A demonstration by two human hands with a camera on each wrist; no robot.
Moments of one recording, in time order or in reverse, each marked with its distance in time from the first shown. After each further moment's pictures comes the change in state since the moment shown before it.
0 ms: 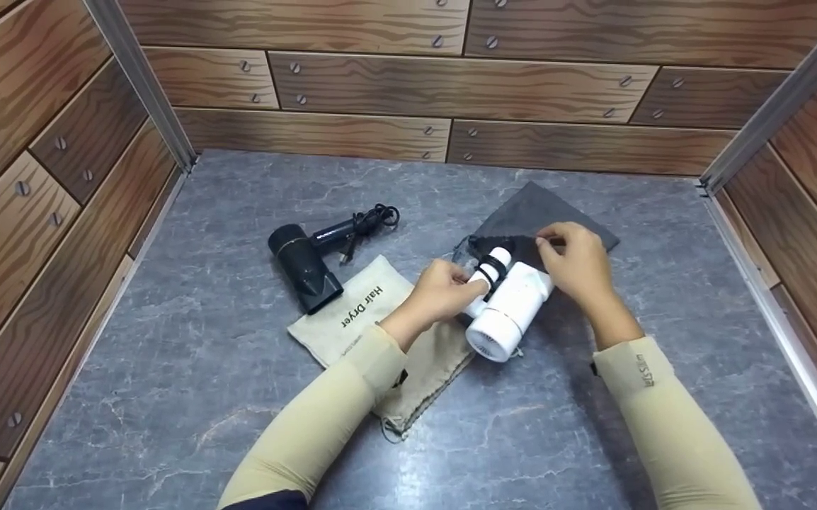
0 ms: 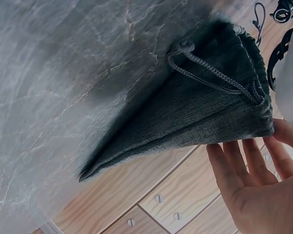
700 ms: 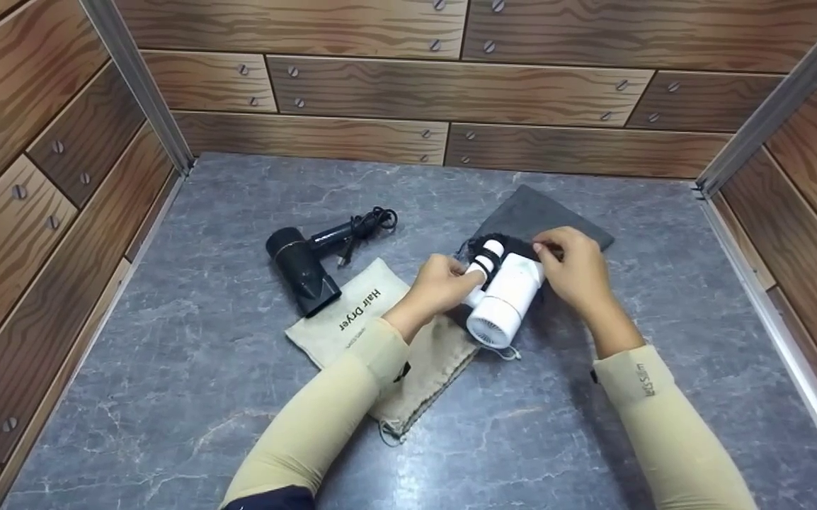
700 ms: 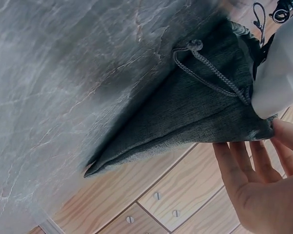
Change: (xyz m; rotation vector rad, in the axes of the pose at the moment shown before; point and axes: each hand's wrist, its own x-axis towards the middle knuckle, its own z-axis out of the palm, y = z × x) left_hand 0.018 0.001 0.000 0.001 0.047 -0.041; right_hand -0.004 0.001 0.000 0.036 0.046 -0.100
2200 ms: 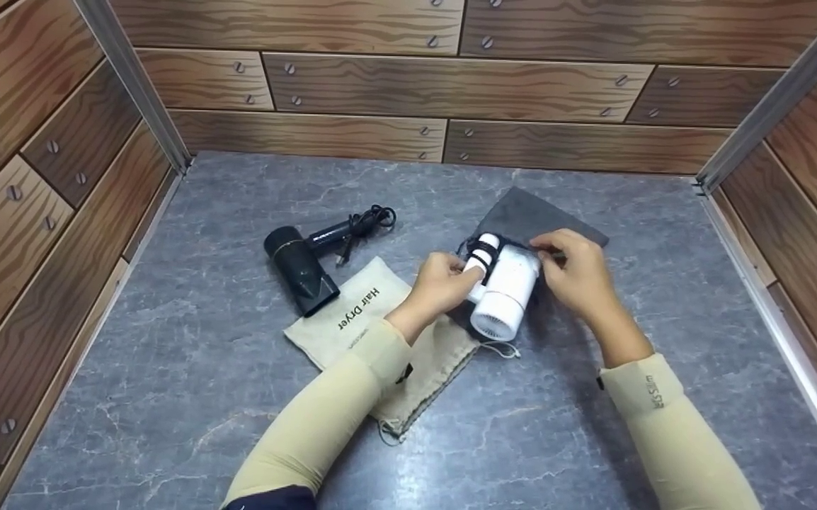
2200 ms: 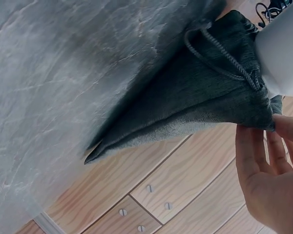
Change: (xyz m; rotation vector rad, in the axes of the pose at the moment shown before) left_hand 0.000 -0.002 0.006 -0.022 0.058 0.025; right_hand -0.011 -0.005 -0.006 0.074 0.002 -0.090
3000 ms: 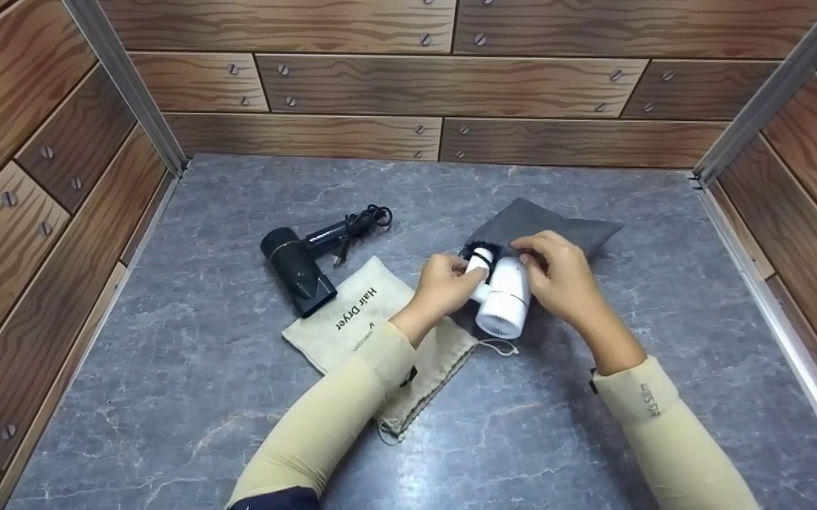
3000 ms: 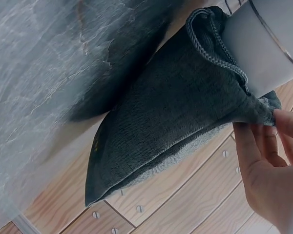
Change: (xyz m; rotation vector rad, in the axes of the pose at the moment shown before) left_hand -0.003 -0.001 0.012 -0.055 0.005 0.035; right_hand -0.011 -0.029 0.002 0.034 -0.060 -0.057
